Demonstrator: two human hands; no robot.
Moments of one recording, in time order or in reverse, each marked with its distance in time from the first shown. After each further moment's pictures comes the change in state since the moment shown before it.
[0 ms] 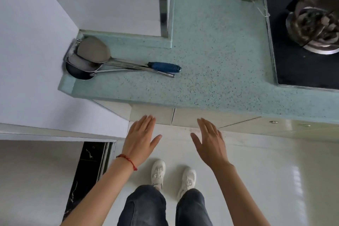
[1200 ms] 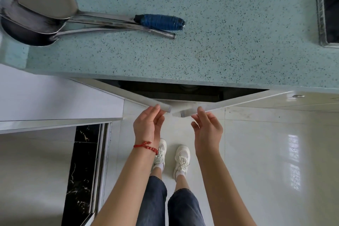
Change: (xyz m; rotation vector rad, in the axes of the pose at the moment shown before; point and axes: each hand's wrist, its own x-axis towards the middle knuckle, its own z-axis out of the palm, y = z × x) left_hand 0.046 0.024 0.074 -1.999 0.317 -1.010; right_hand 0.031 -0.015 0.085 1.589 0.349 0.884
